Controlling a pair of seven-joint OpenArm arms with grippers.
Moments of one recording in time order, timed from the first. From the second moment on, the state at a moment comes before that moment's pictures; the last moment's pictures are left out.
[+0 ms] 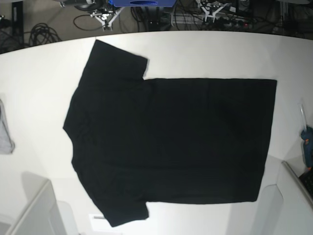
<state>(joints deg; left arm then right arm) 3.7 -4.1 1.9 -0.4 1.1 1.1 -0.7 0.3 0.7 -0.5 -0.1 -2.0 0.0 -6.1</state>
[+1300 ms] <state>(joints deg) 11.0 -3.8 1.8 14.0 0.6 0.6 -0.9 -8.7 1.2 -0.5 6.2 -2.0 0.0 -6.1</state>
